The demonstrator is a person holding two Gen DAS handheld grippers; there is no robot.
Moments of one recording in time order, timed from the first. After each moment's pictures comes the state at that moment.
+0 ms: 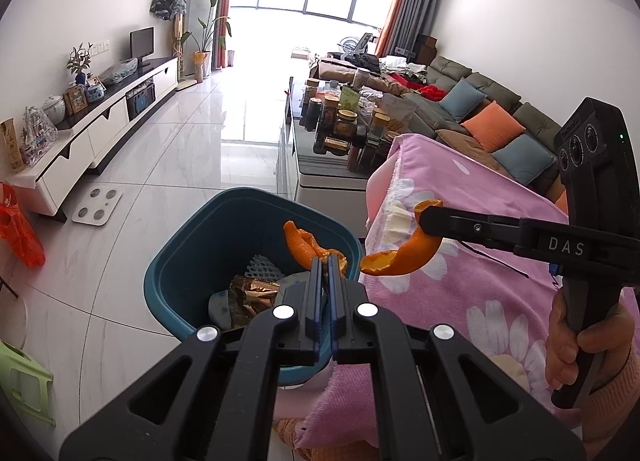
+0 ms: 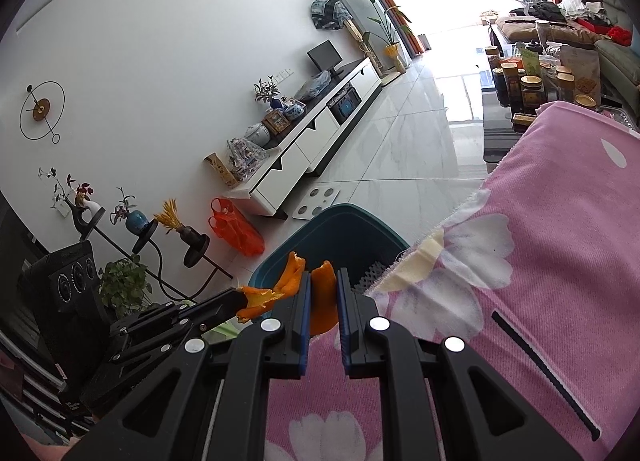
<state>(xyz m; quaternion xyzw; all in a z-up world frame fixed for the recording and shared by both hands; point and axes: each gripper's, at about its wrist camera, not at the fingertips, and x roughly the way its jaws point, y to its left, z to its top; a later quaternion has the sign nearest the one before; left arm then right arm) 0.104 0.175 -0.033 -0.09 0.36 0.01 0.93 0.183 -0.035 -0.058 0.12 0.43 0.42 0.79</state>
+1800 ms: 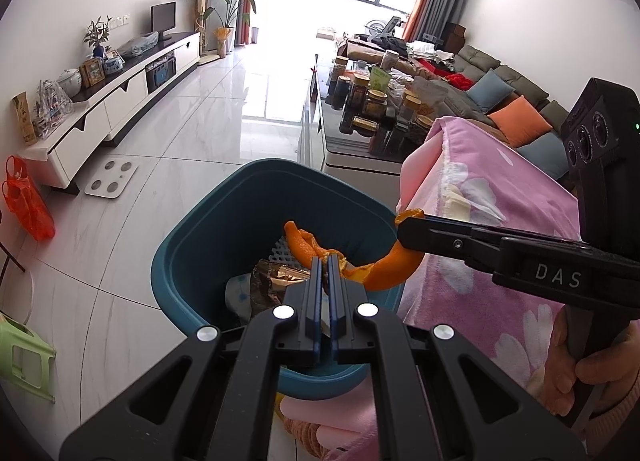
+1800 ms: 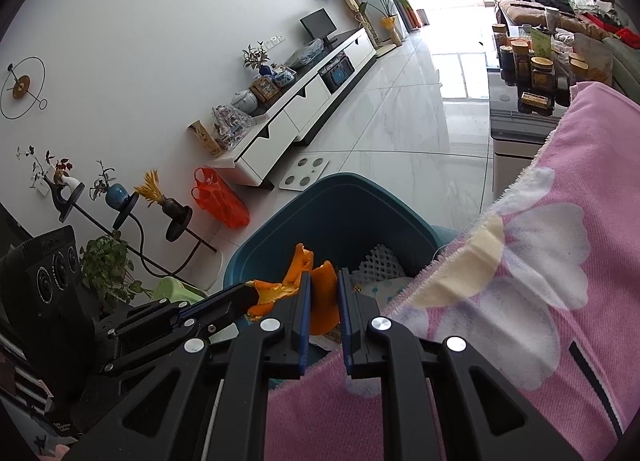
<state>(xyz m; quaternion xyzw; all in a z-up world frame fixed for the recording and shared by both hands) 0.132 0.196 -0.077 -0.11 0.40 0.05 0.91 0.190 0.033 -0.082 0.07 0.47 0.41 0.78</state>
